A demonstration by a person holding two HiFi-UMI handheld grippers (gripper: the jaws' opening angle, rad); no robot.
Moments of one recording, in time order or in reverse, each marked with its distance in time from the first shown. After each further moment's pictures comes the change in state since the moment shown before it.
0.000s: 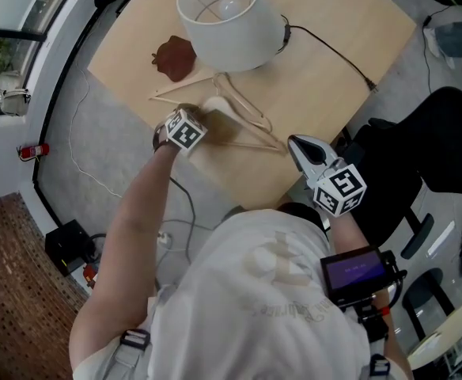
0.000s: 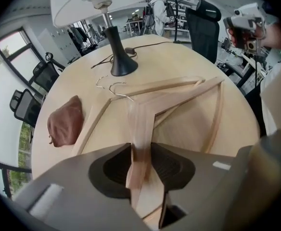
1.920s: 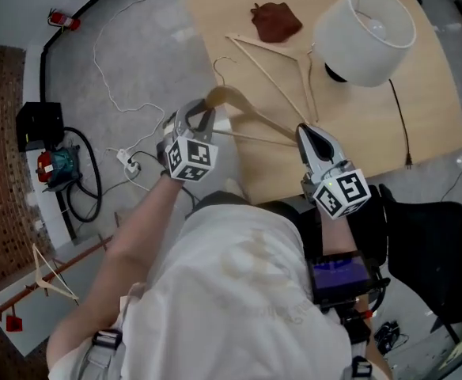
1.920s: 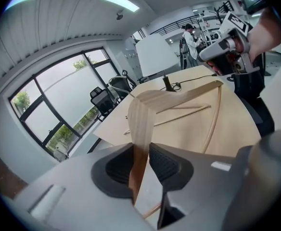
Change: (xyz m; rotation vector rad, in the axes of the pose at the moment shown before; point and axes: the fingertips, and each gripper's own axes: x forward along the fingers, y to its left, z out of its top) left arm -0.194 -0.058 -0.096 -0.475 -0.245 0.649; right arm 0.076 0.099 0.024 -0.134 0.061 0.385
